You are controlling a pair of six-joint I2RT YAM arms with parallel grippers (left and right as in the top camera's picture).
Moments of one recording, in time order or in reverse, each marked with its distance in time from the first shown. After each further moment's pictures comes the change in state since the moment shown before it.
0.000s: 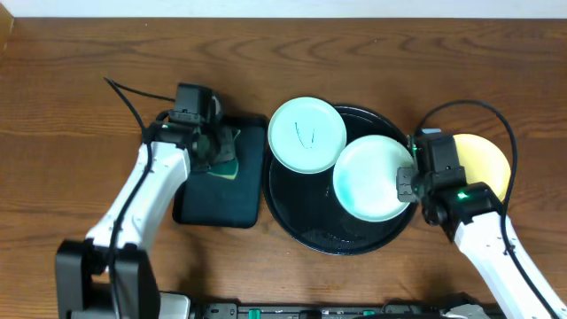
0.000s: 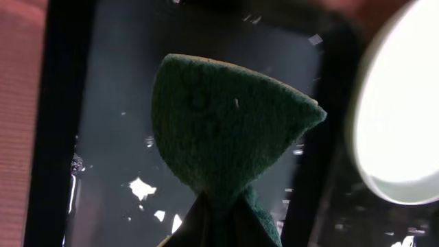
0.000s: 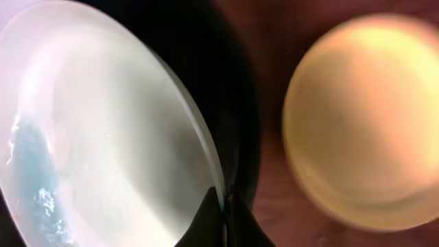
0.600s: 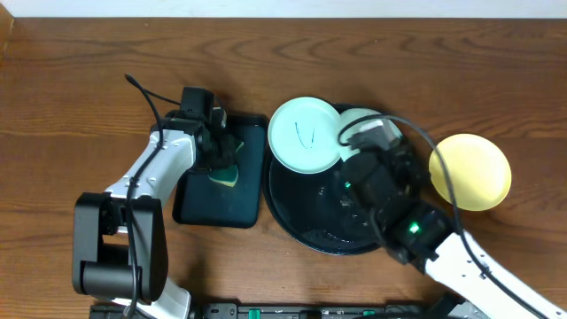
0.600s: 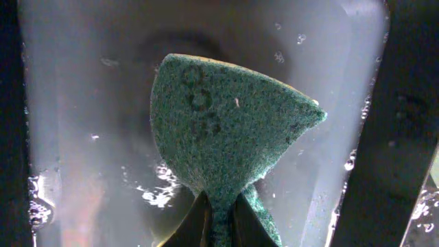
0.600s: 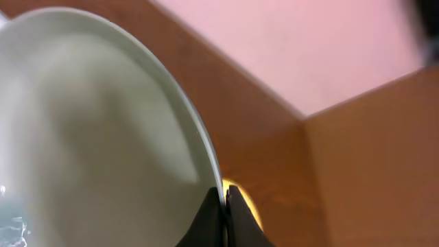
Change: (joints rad) left arm 0.027 0.168 -0.007 0.069 0.037 0.109; right arm 0.486 -0.016 0.043 0.263 0.776 -0.369
